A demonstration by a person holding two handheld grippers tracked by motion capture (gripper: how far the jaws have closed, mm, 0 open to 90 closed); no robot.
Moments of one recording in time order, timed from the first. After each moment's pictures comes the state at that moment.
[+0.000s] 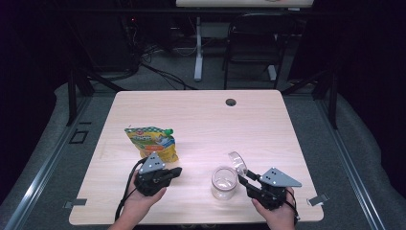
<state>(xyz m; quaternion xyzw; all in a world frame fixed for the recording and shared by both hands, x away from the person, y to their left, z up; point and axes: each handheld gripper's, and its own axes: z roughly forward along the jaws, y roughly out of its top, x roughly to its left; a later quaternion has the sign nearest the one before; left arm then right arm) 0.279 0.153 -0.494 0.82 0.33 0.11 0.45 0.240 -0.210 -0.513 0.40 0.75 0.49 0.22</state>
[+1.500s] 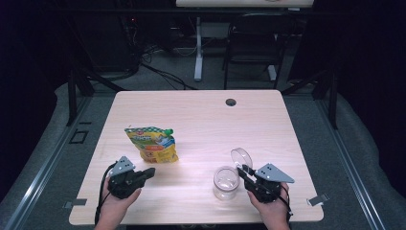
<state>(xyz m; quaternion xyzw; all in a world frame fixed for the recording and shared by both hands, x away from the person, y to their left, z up) 0.278 0.217 -0.515 0.79 0.40 0.13 0.45 0.256 -0.201 -0.524 0.43 0.72 0.47 0.26</state>
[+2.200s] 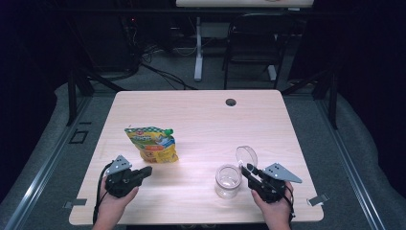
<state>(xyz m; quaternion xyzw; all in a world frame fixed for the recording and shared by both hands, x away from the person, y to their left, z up) 0.282 0.228 -0.517 0.78 0.42 0.14 0.45 0.256 -0.215 -0.525 0.47 0.69 0.50 0.23</state>
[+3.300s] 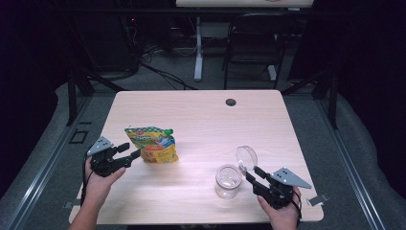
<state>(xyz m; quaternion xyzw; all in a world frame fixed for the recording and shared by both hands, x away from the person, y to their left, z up) 0.336 0.275 -0.507 0.74 0.43 0.18 0.48 0.242 -0.230 -0.525 0.47 0.69 0.50 0.23</state>
